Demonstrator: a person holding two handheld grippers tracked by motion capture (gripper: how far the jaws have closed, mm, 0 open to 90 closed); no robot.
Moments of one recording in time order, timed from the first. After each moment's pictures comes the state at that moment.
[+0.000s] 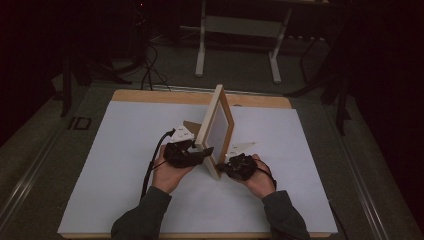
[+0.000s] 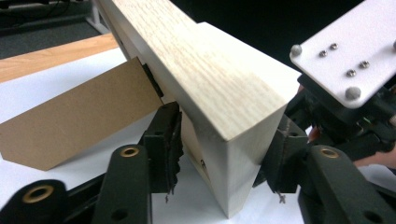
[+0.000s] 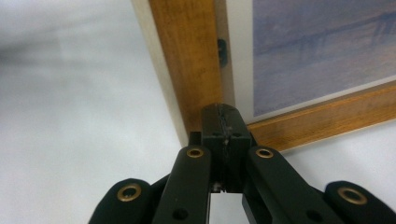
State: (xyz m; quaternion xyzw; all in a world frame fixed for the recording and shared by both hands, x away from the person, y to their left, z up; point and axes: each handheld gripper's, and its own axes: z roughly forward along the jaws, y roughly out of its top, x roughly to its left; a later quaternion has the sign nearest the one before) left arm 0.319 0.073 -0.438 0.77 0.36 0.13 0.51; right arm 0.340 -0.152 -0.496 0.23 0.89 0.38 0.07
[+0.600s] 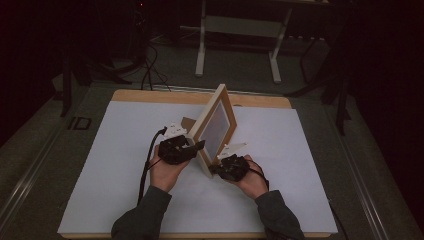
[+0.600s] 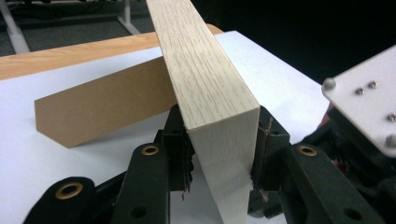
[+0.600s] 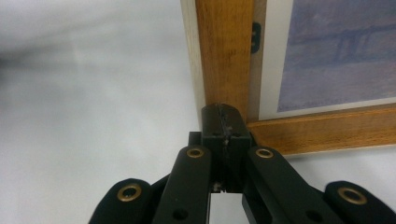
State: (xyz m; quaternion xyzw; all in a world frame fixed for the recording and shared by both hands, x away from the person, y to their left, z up) left arm 0.324 0.087 -0.438 0.74 0.41 0.15 0.51; right arm 0.338 -0.131 -0.500 0.22 0.90 0.38 0.06
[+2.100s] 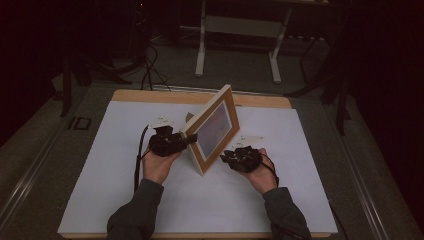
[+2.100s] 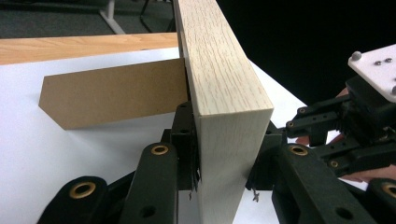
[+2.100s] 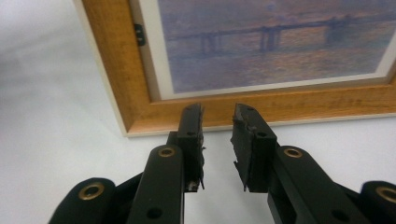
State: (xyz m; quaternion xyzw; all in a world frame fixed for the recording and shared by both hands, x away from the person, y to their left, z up) left arm 0.346 0.117 -0.443 0.72 0.42 0.08 0.54; right arm 0.353 -0.164 -0.484 0.29 0.86 0.40 0.13
